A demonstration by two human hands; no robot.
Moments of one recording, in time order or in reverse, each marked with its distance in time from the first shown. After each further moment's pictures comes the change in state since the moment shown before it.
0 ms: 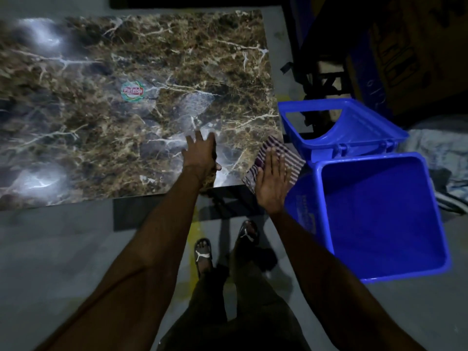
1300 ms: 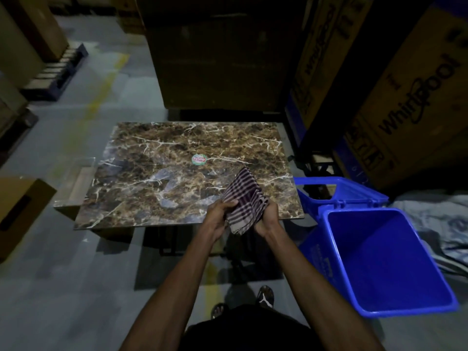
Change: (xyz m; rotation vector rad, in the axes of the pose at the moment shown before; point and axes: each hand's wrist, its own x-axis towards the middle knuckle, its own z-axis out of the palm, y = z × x) left_hand -0.233 -0.059 -0.065 -1.887 -0.116 -0.140; right_hand -0.107 -0.209 -0.172 1.916 -0.436 0.593
